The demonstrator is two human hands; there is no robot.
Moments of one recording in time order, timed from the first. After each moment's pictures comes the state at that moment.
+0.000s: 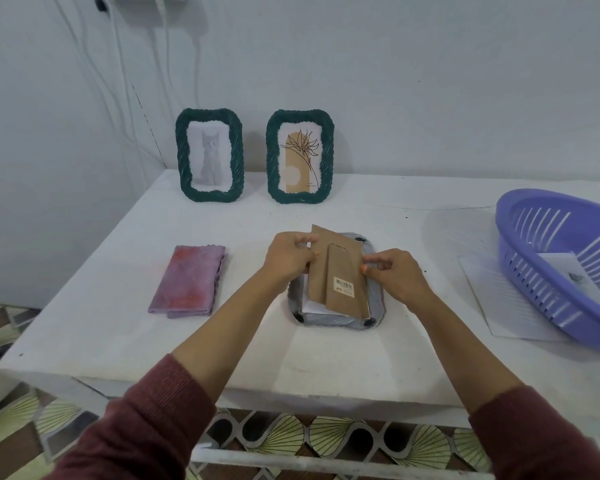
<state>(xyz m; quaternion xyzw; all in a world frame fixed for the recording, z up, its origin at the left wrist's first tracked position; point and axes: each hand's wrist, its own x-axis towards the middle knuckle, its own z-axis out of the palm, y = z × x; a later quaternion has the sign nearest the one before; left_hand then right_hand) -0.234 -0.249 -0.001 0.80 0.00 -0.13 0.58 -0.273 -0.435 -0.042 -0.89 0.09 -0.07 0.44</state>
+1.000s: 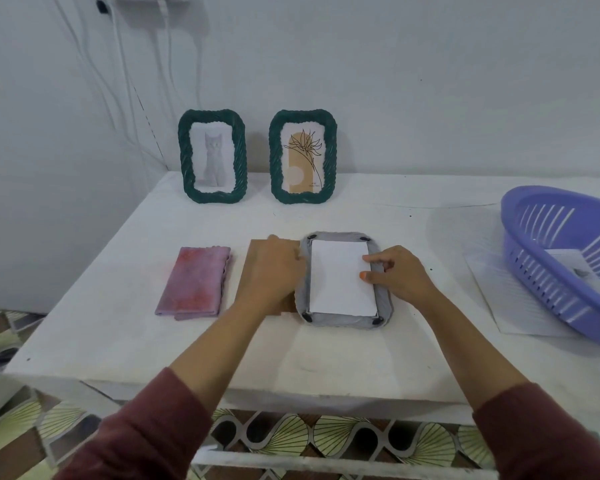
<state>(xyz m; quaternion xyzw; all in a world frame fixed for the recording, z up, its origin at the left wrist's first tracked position) -0.234 -0.224 -0.014 0.96 -0.08 -0.02 0.28 -0.269 -0.436 -0.049 -0.89 0.08 -0.06 0.44</state>
